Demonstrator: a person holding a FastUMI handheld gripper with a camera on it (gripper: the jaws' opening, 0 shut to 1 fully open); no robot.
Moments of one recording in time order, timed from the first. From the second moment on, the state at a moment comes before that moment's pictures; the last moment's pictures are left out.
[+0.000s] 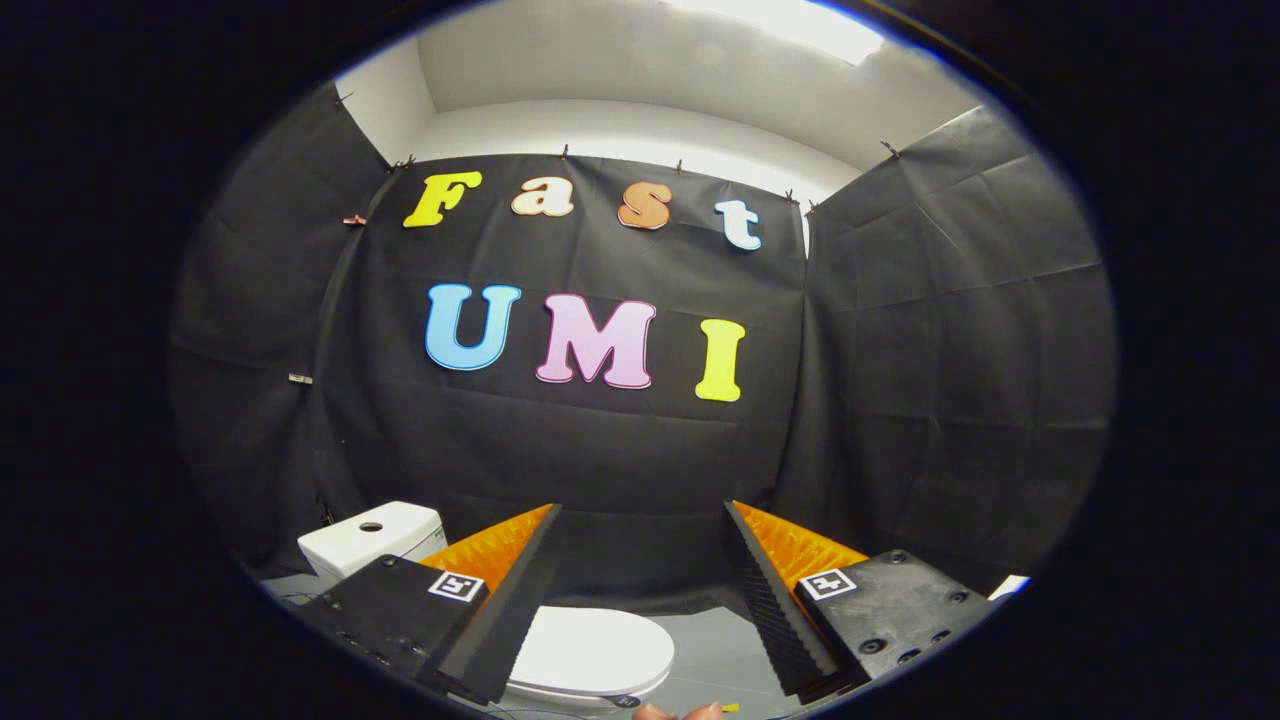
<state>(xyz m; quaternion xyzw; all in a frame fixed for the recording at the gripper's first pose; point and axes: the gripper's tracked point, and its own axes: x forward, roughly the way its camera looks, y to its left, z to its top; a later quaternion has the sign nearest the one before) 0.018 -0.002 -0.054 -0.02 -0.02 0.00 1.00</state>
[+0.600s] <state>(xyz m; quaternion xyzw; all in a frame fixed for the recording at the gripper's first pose) 0.028 -0.018 -0.226 -0.04 -0.01 0.02 1.00</state>
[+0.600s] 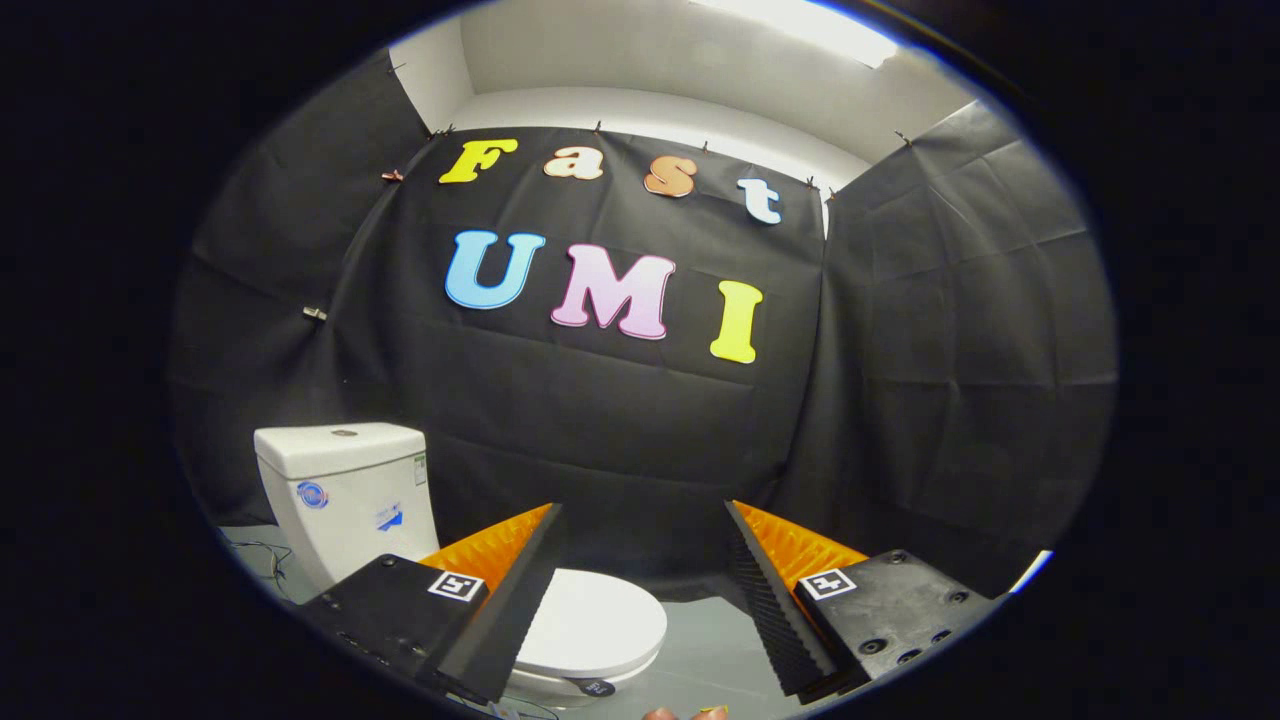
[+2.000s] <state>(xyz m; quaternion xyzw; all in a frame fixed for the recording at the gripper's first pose) 0.057 -0.031 -0.572 0.49 0.42 0.08 0.76</state>
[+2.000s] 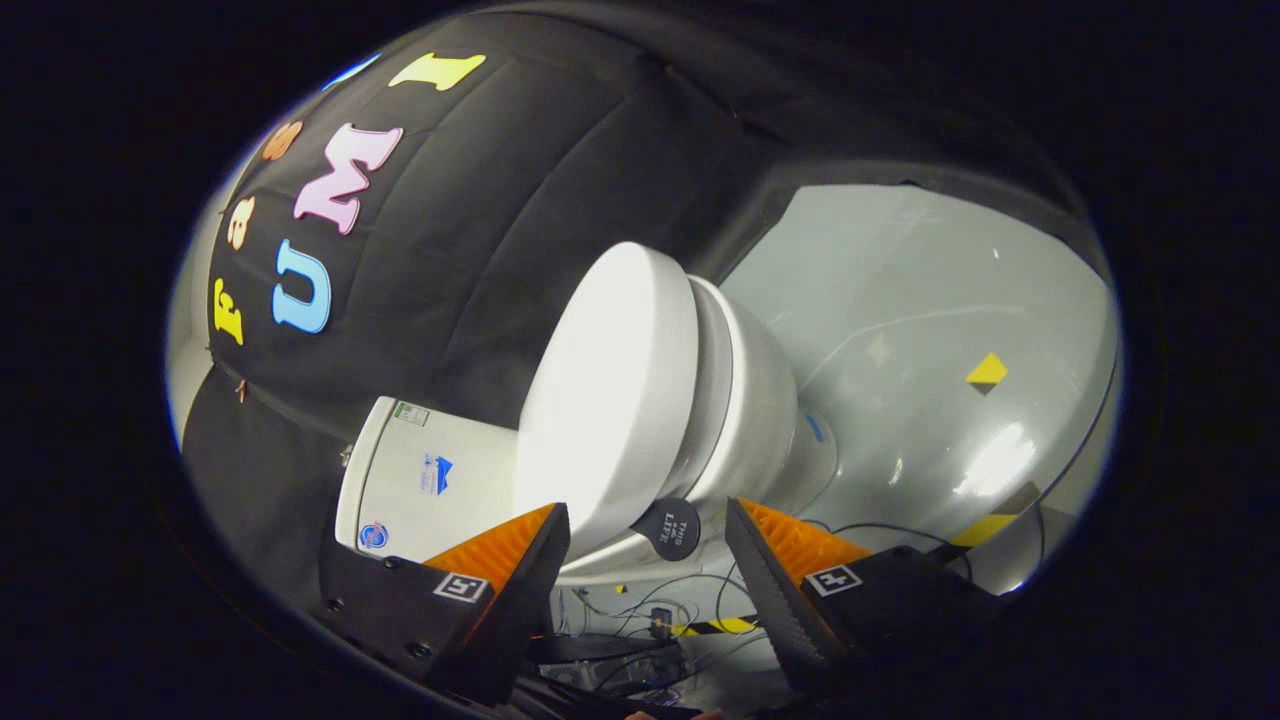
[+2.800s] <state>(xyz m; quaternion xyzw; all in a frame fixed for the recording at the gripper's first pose) 0.068 -0.005 -0.613 0.53 0.45 0.08 0.71</state>
